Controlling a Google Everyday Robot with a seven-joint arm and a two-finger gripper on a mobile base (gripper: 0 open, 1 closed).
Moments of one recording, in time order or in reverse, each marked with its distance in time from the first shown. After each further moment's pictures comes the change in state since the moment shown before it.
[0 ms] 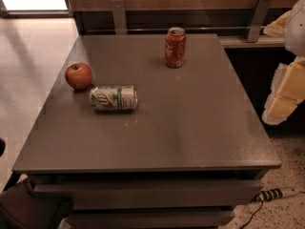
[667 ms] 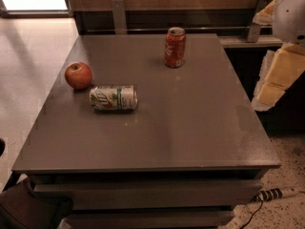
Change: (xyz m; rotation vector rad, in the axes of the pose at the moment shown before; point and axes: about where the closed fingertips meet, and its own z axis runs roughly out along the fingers) arm -0.026 -0.016 0.000 0.011 -0.019 -0.046
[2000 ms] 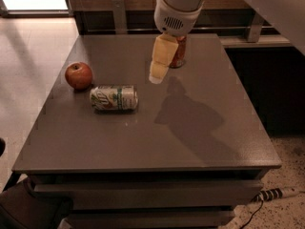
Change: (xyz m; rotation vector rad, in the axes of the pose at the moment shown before) arm -0.162 -0.065 0.111 -0.001 -0.018 0.019
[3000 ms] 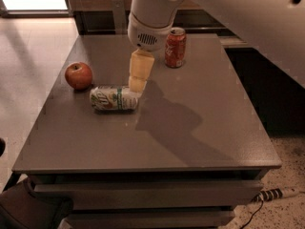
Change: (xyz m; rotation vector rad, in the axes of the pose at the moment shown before) arm -0.041 0.035 0.027 -0.061 -0.034 -0.107
